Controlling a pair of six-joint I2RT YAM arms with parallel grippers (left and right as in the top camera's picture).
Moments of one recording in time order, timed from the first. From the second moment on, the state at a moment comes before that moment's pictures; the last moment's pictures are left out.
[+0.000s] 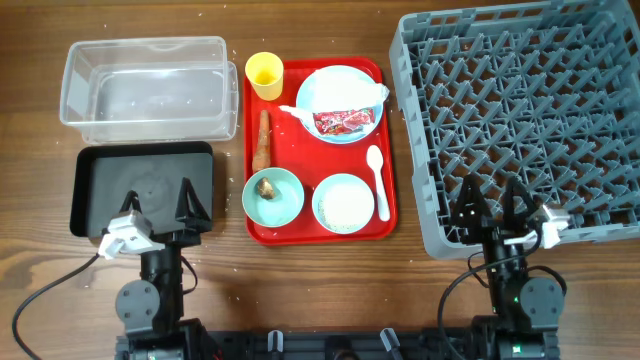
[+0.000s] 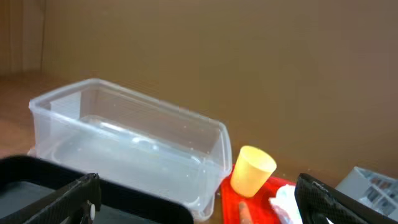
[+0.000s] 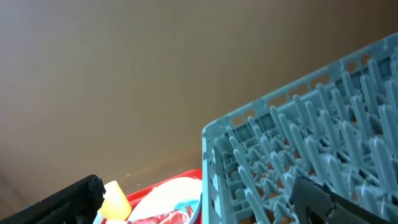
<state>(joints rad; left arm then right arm) 0.13 0.02 0.03 0.05 0.01 -0.35 0.01 0.02 0.02 0.14 -0.06 0.50</state>
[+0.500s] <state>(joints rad) 0.08 1.23 1.36 -0.43 0.09 -0.29 0.01 0.90 0.96 -0.11 -0.18 0.30</state>
